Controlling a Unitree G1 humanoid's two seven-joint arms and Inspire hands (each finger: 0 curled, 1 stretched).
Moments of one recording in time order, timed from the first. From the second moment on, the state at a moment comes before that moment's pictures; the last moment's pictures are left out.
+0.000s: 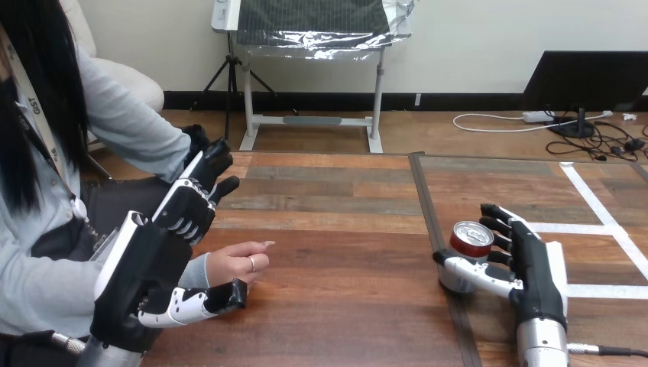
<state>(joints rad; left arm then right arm) -0.08 0.18 0.18 0.63 -0.49 -1.01 -0.88 -0.42 -0.19 -0.11 1.30 -0.13 -0.74 -0.28</state>
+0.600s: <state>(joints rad) -0.08 0.18 0.18 0.63 -0.50 -1.01 -0.88 -0.42 -0.19 -0.11 1.30 -0.13 -0.73 -0.36</state>
